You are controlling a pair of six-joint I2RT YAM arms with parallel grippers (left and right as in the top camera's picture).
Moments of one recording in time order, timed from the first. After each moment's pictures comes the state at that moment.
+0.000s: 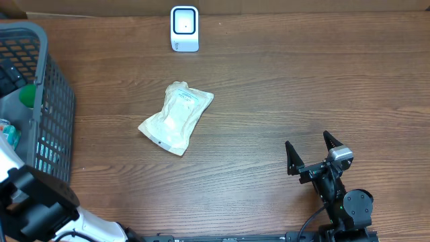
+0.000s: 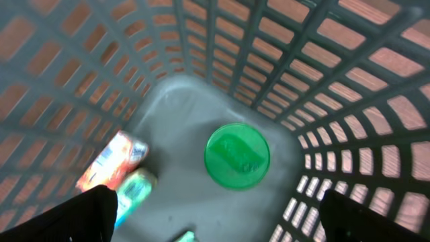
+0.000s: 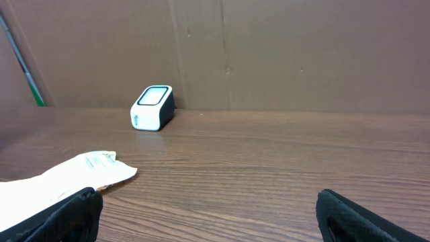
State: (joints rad) left arm 0.68 1.86 1.83 -0.89 0.05 0.05; right arm 0.14 0.01 0.02 -0.02 -0.15 0.10
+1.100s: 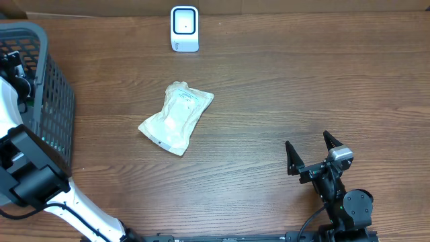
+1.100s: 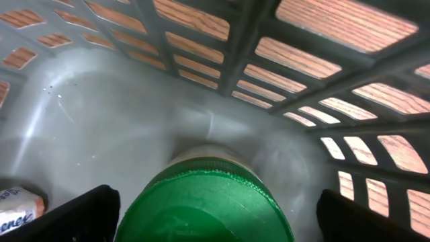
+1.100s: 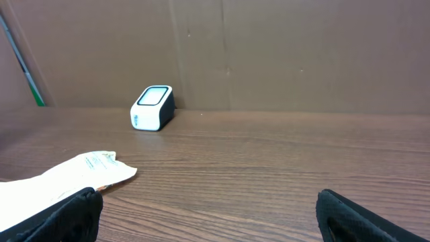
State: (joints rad) left arm 0.62 2.14 1.82 -0.79 0.08 0.14; right arm 0.14 0.01 0.02 -0.02 -0.15 0.10
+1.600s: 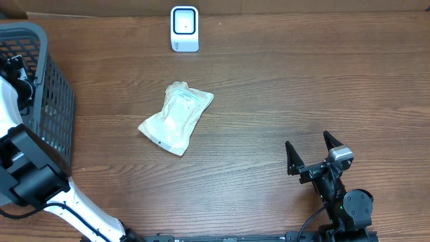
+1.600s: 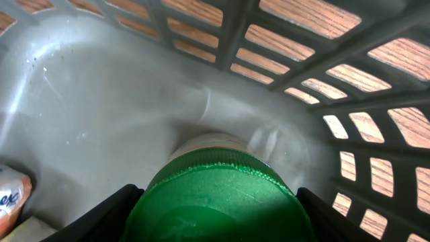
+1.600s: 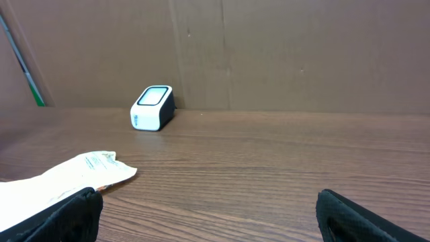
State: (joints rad) left arm 0.61 2.15 1.83 -0.85 0.08 0.13; right arm 0.14 0.01 0.02 -0.02 -0.15 0.10
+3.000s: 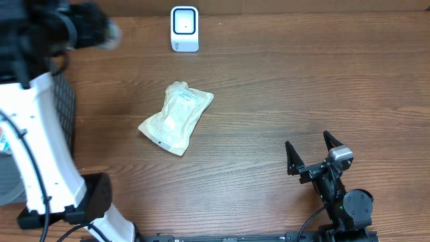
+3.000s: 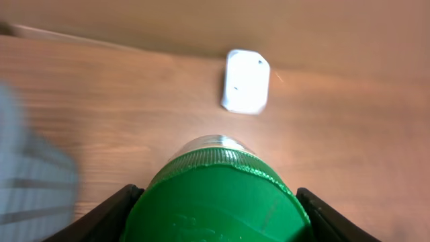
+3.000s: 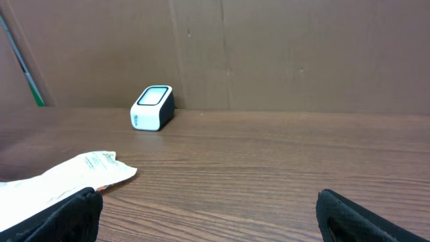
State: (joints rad) left arm 0.05 1.87 2.63 -1.56 0.17 -0.11; right arm 0.14 0.01 0.02 -0.02 -0.15 0.10
